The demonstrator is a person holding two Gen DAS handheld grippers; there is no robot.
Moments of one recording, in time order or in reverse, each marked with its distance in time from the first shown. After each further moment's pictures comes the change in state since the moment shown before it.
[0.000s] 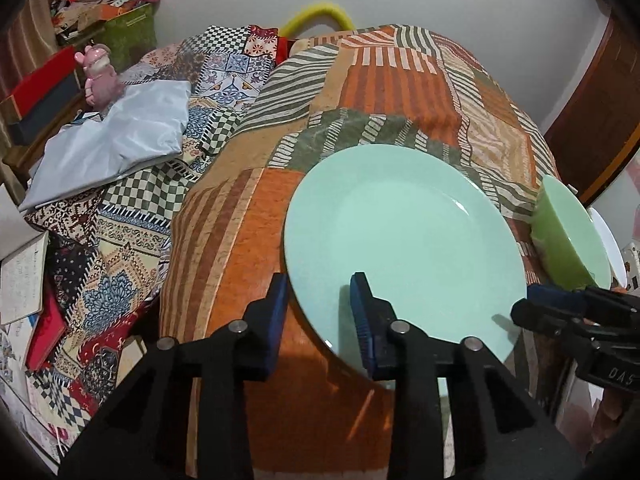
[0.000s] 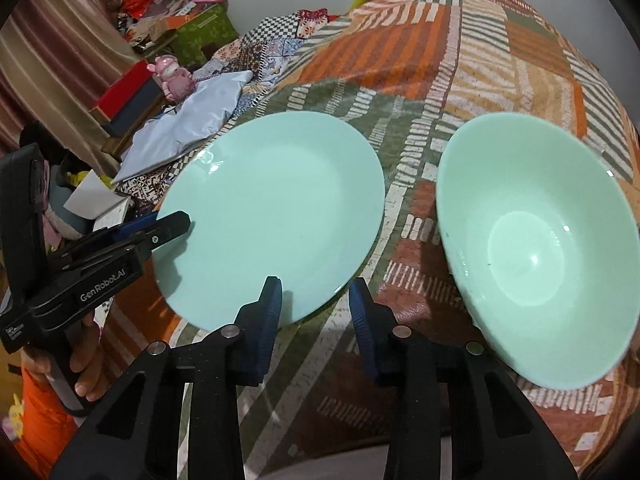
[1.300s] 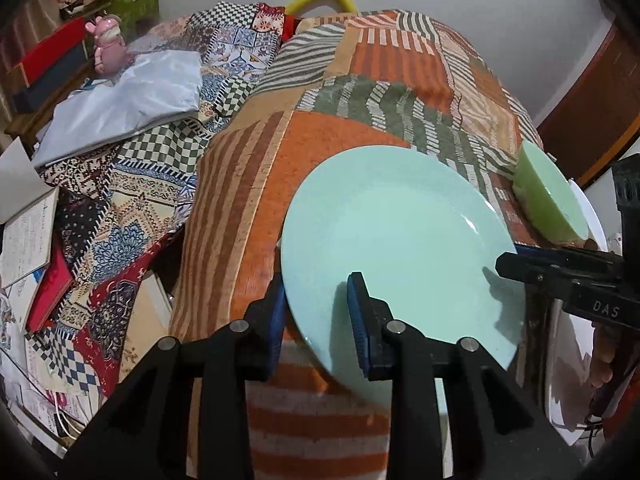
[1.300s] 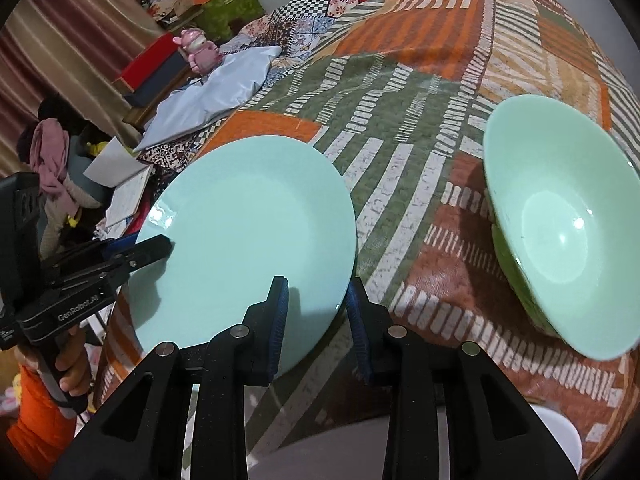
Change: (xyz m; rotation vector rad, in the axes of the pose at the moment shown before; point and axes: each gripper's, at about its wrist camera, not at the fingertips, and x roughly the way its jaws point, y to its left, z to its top) left arm -0.036 0.025 -0.043 -0.036 0.083 -0.040; right arm 0.001 0.011 -0.011 -0.071 0.074 0.075
